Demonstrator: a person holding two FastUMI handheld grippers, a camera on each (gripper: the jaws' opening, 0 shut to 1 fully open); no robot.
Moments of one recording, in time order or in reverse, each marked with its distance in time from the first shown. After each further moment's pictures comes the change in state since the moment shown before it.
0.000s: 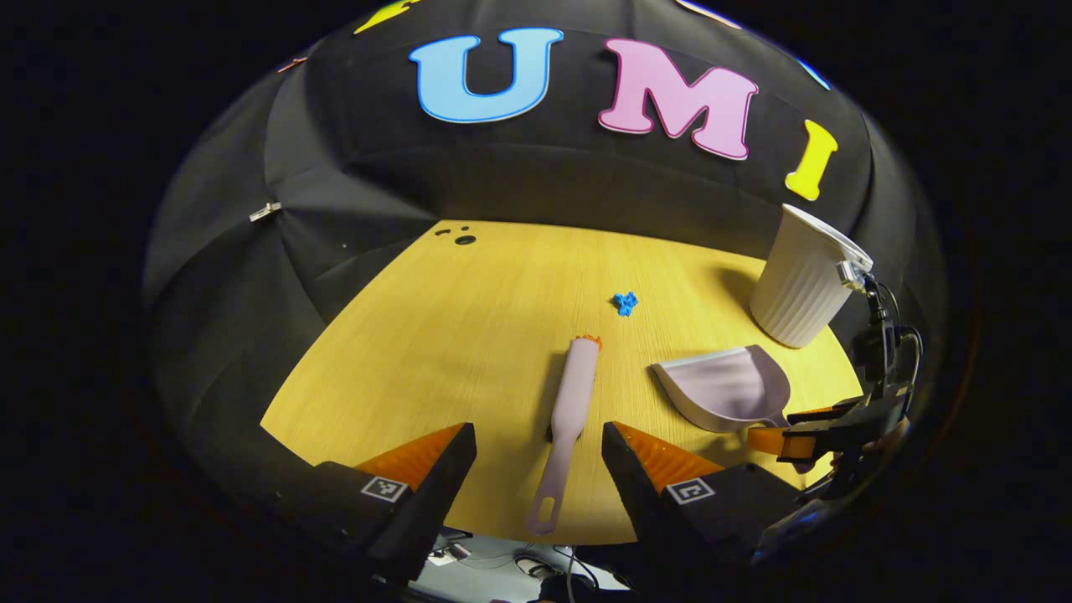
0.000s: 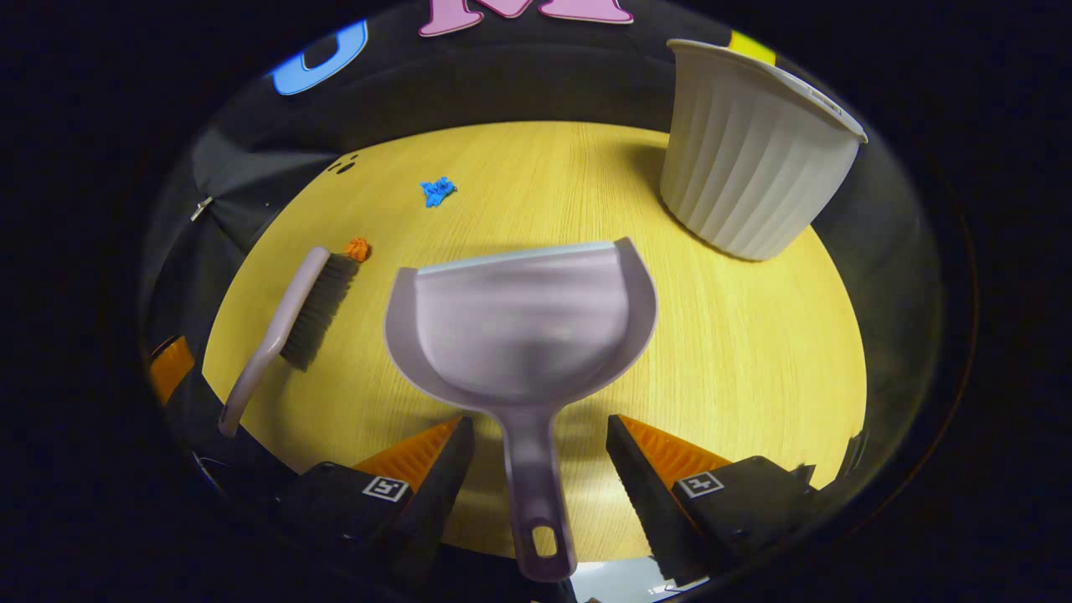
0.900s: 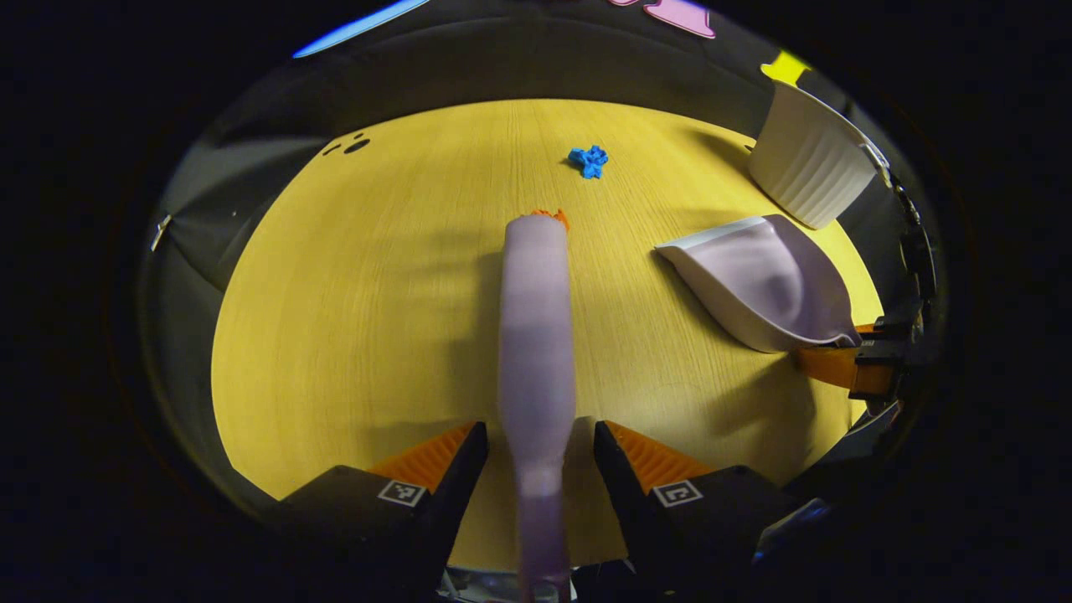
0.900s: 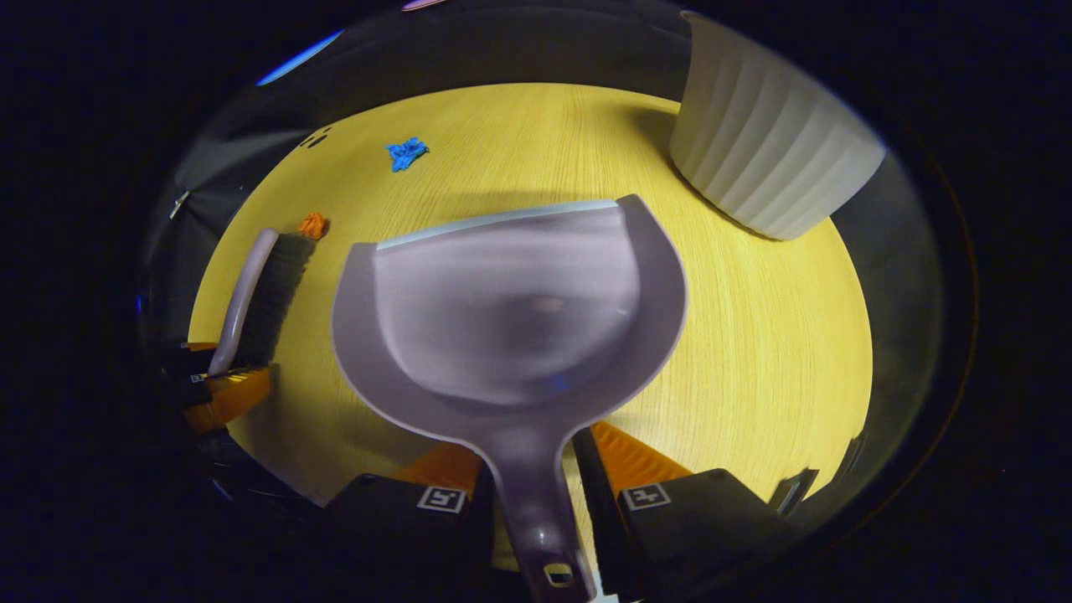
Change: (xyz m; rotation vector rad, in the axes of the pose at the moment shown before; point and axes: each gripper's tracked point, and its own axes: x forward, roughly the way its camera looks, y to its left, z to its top) left arm 0.117 -0.019 -0.071 0.169 0.423 -0.126; right arm 0.030 -0.008 0.001 0.003 0.118 -0.053
